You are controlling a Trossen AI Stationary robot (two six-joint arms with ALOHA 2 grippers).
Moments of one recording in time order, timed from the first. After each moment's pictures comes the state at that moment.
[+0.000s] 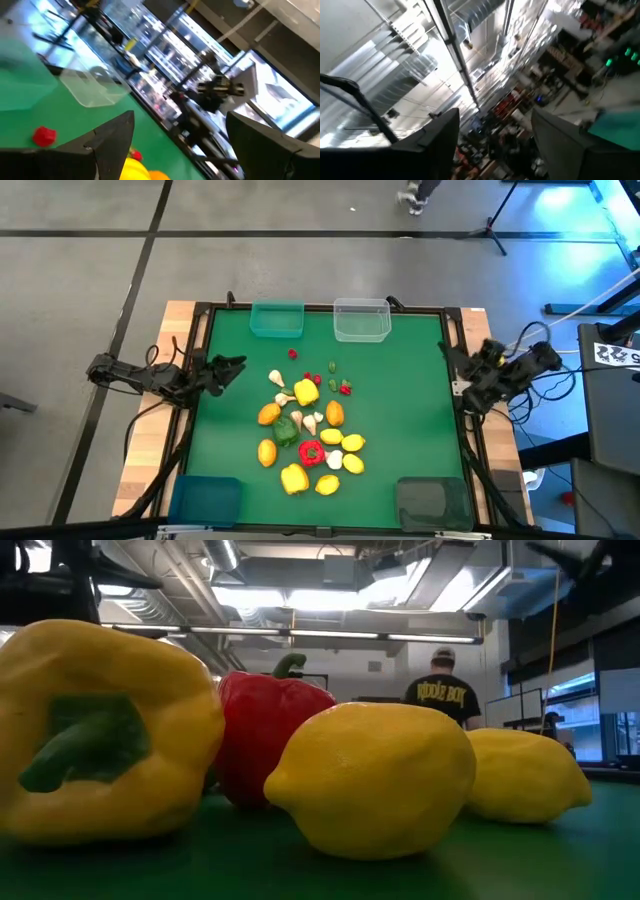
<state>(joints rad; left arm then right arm) -0.25 0.01 0.01 0.17 -0.69 -0.69 0.54 0.11 0.25 0.55 0.80 0.34</state>
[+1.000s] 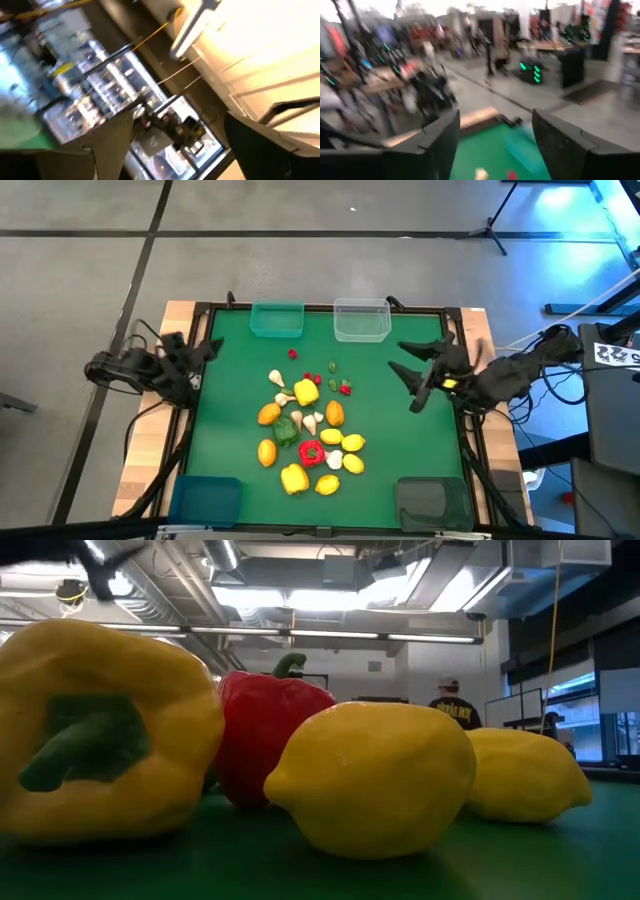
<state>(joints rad) -0.25 0.03 0.19 0.45 -0.57 -0.67 0.53 1.09 1.27 -0.29 1.01 0.20</state>
